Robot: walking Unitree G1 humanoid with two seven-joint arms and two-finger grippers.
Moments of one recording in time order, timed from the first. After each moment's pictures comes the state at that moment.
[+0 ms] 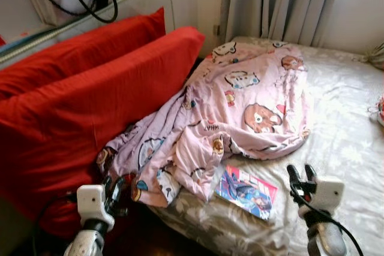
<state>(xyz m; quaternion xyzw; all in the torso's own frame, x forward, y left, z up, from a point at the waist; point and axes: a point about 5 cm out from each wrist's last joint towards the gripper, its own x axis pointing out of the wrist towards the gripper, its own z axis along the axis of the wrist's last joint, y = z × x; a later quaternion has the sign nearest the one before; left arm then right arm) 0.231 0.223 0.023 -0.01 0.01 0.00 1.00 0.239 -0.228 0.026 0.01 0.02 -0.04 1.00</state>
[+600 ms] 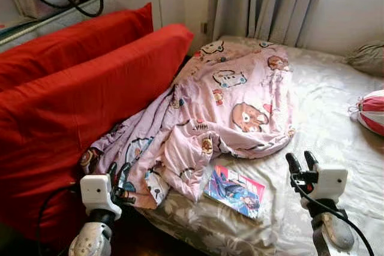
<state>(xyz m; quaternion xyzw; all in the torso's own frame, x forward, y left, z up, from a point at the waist) 0.231 0.208 0.068 0.00 -0.04 0.00 1.00 0.250 -0.223 0.065 -0.02 0.00 -0.01 1.00</state>
